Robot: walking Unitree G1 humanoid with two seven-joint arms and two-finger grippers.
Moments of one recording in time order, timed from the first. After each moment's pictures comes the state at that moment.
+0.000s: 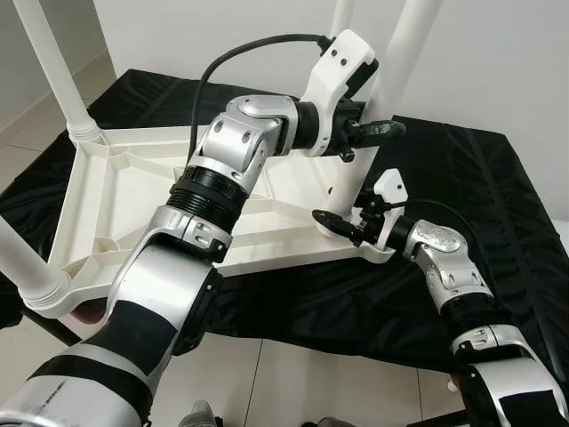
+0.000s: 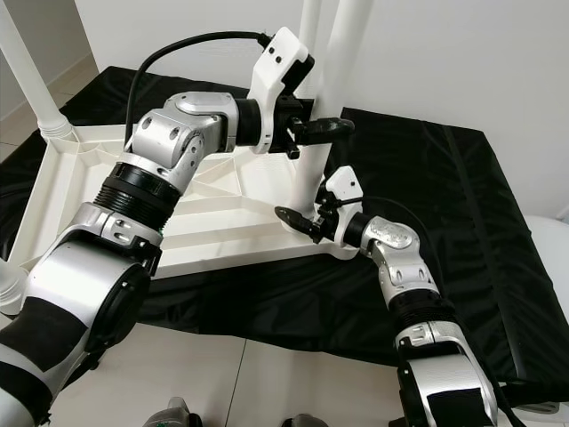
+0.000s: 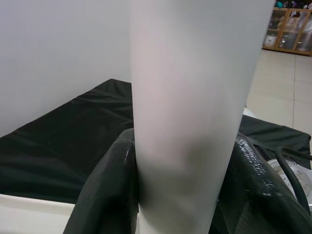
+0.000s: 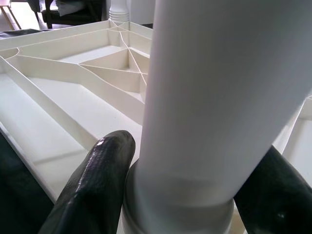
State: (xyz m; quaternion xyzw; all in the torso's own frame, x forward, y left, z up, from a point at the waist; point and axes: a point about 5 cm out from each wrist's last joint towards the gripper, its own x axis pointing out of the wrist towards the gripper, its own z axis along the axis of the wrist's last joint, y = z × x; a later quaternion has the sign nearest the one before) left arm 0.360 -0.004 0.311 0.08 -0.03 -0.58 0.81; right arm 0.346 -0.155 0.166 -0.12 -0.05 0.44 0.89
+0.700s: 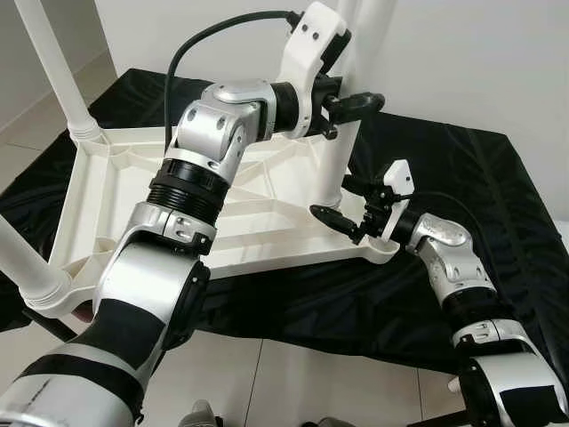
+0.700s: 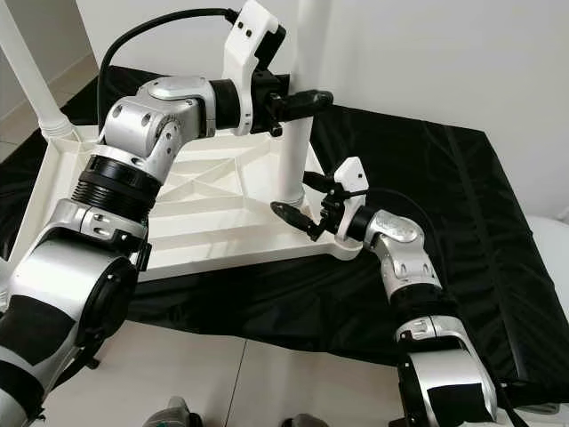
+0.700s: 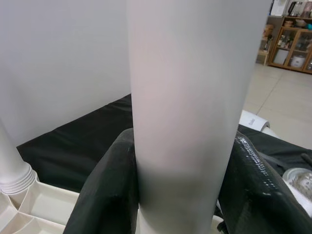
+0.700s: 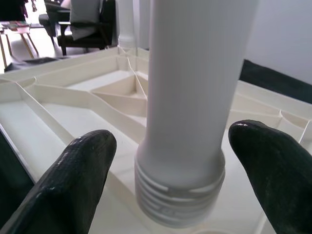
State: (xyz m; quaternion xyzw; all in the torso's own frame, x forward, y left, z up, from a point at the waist) left arm 0.364 0.021 0.325 0.05 -0.05 -0.54 0.84; right arm 0.349 -0.160 0.180 -0.09 -0.08 0.45 0.89
